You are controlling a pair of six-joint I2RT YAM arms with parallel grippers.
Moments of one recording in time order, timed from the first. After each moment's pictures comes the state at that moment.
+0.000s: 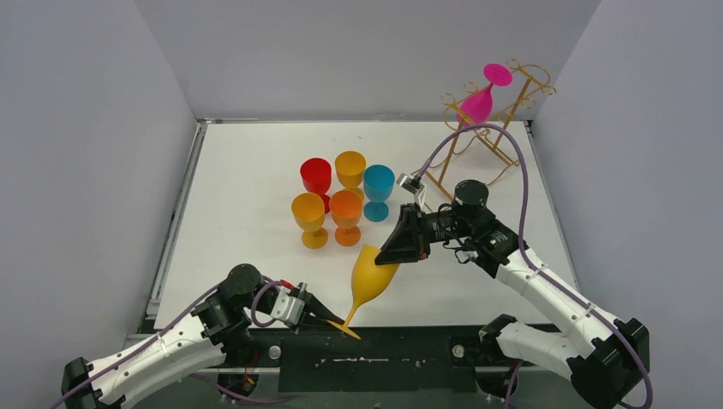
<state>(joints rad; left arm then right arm) -0.97 0.48 0.29 0.24 0.93 0.05 0.59 1.03 0.82 0.04 -1.14 0.67</state>
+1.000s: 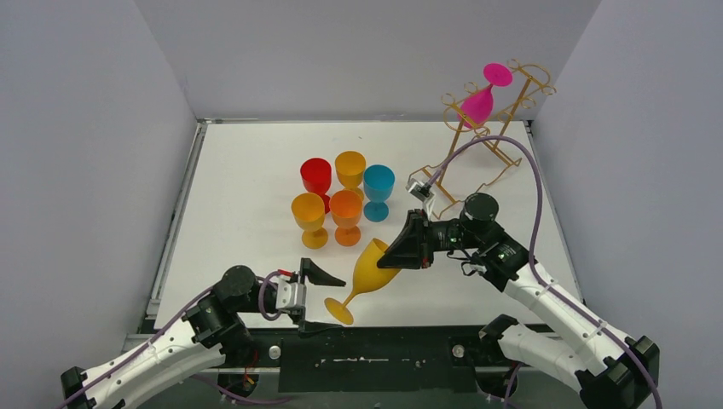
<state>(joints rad) -0.97 0.40 0.32 0.06 0.64 0.08 0.62 0.93 0.75 0.07 -1.05 0.70</state>
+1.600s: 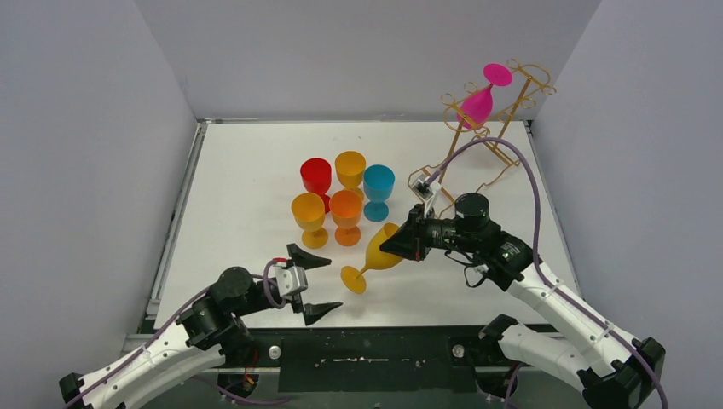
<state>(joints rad) -0.96 0.35 0.33 -0.03 0.34 0.07 0.65 0.92 0.81 -0.23 -0.65 0.47</state>
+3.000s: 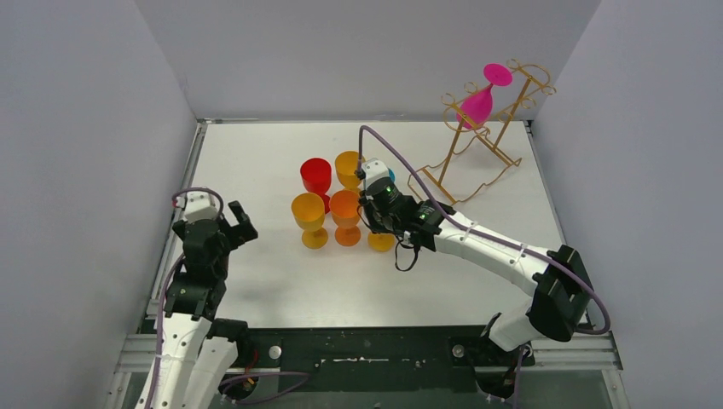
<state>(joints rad) -0.20 0.56 0.60 -0.43 -0.39 -0.33 0.89 1.49 1.19 -0.44 0.26 0.25</state>
